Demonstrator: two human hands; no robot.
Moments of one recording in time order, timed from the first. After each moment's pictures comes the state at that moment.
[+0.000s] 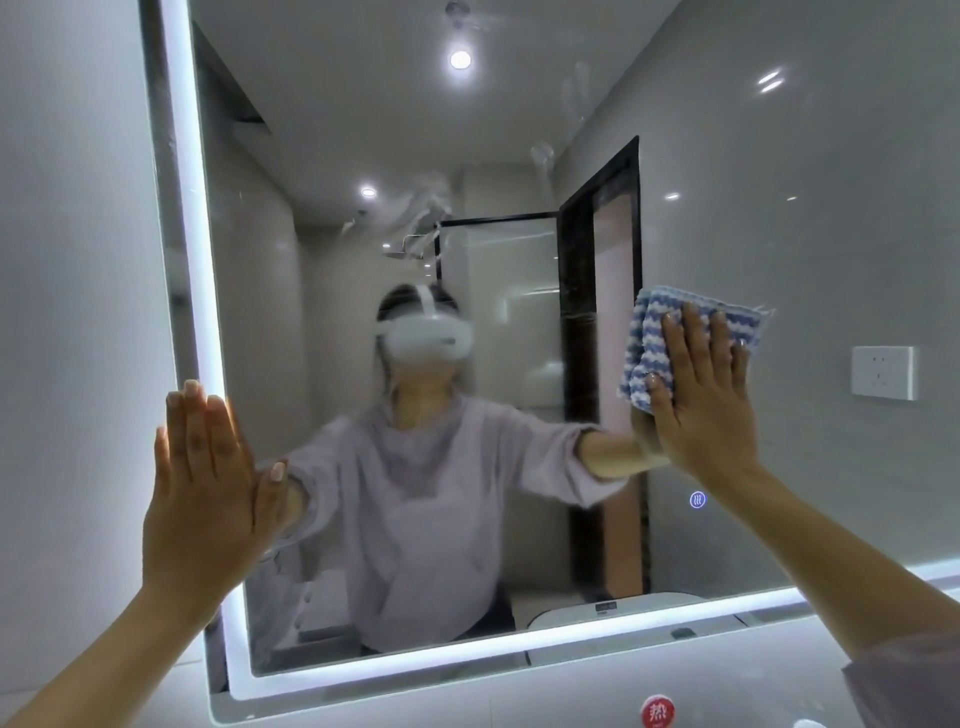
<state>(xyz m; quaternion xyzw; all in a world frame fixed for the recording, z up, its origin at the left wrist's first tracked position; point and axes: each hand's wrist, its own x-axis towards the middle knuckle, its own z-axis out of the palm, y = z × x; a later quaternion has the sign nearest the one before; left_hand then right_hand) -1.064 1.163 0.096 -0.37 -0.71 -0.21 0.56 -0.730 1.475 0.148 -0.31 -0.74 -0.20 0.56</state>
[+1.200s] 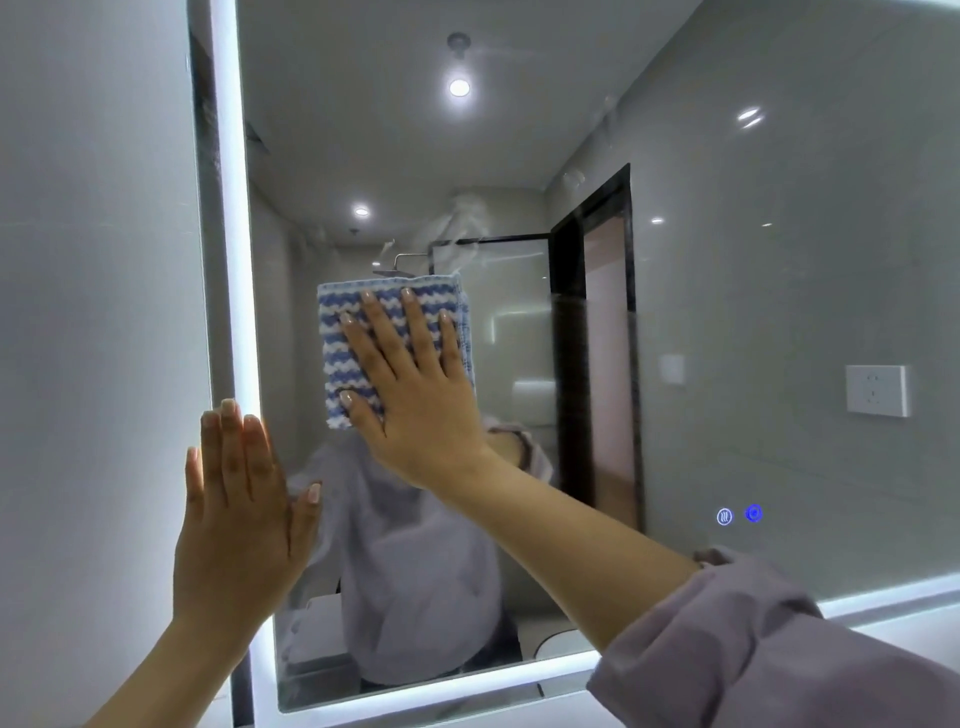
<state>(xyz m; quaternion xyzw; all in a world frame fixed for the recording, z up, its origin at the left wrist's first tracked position) -1.051 1.159 0.102 -0.38 -0.71 -0.24 0.54 -0.931 1.290 0.192 -0.16 -0.79 -0.31 0.50</state>
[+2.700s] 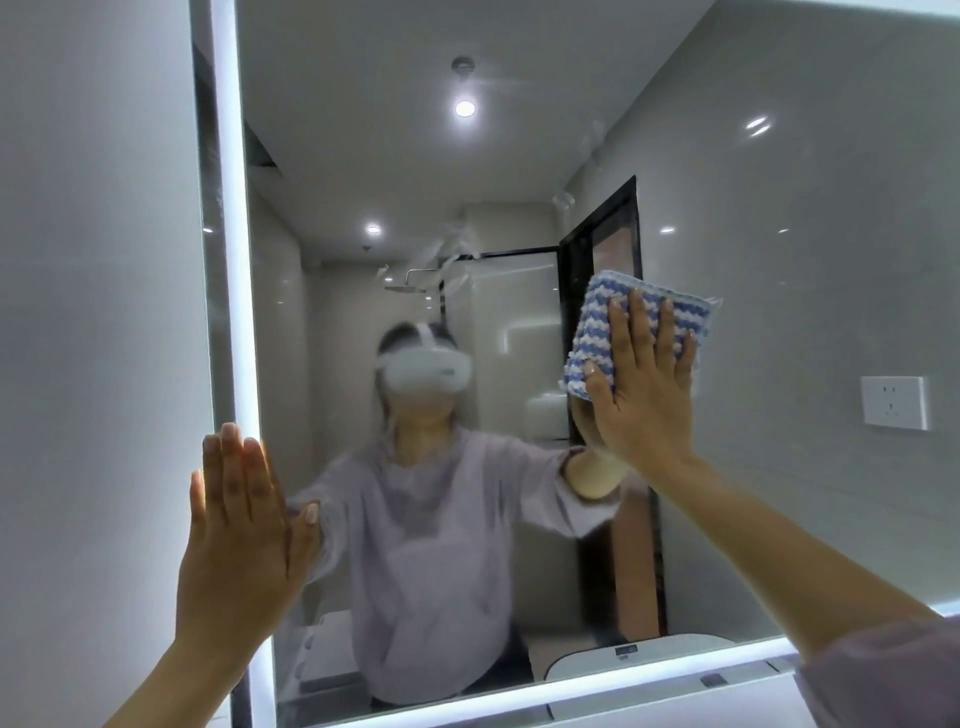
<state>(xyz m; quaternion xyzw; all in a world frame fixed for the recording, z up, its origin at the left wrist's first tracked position) -1.050 1.156 0.101 -0.40 -0.74 -0.22 0.50 -0.795 1.424 0.197 -0.29 -0.72 -0.19 0.60</state>
